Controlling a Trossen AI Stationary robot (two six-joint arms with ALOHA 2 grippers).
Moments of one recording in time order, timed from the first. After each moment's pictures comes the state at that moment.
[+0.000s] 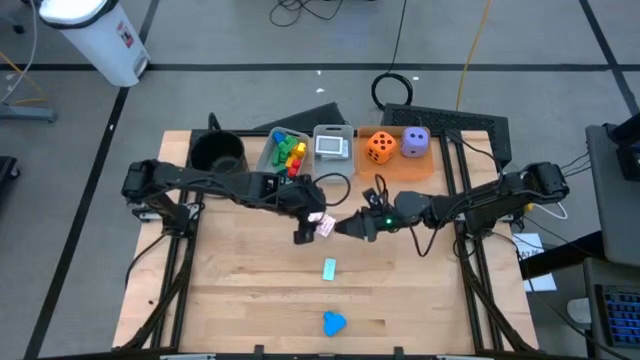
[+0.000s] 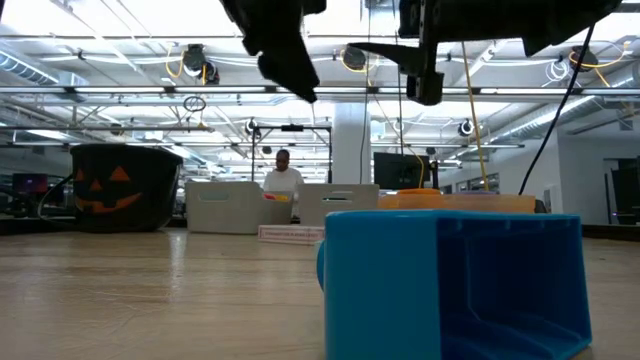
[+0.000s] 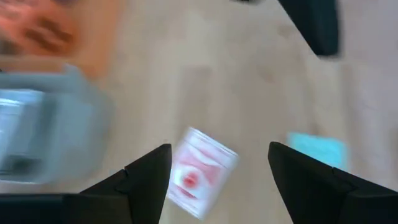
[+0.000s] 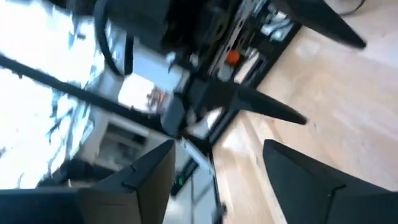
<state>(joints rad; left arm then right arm) -0.04 1.65 1.38 -0.60 -0.10 -0.02 0.12 1.36 0.66 0.64 -0.02 1.09</state>
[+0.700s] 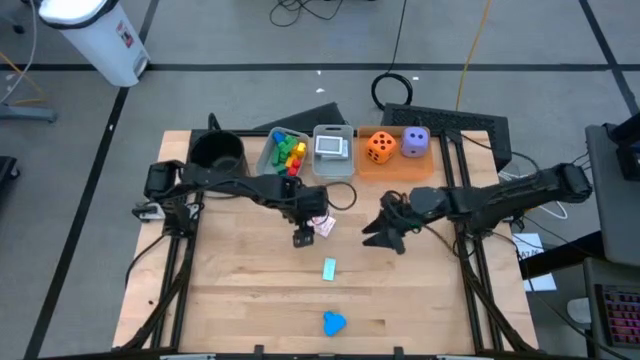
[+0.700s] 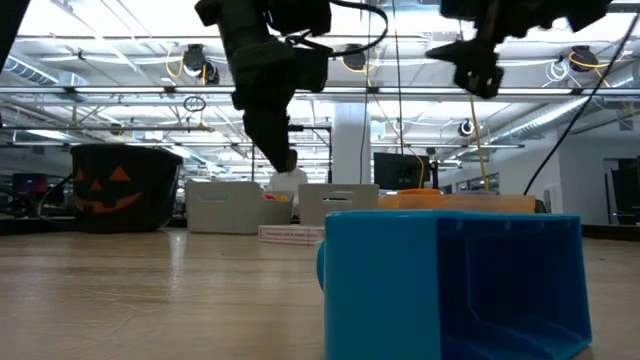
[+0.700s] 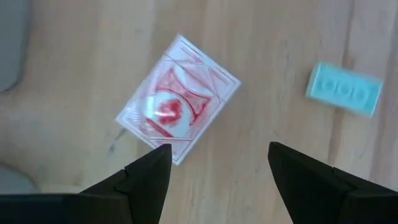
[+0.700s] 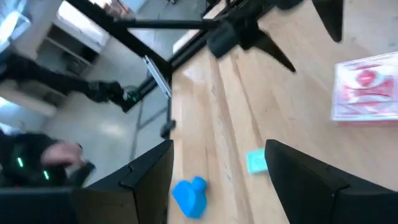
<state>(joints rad) 0.01 1.81 1.38 -0.77 0.05 -0.13 0.13 1.07 0.66 0.07 -0.18 0.76</state>
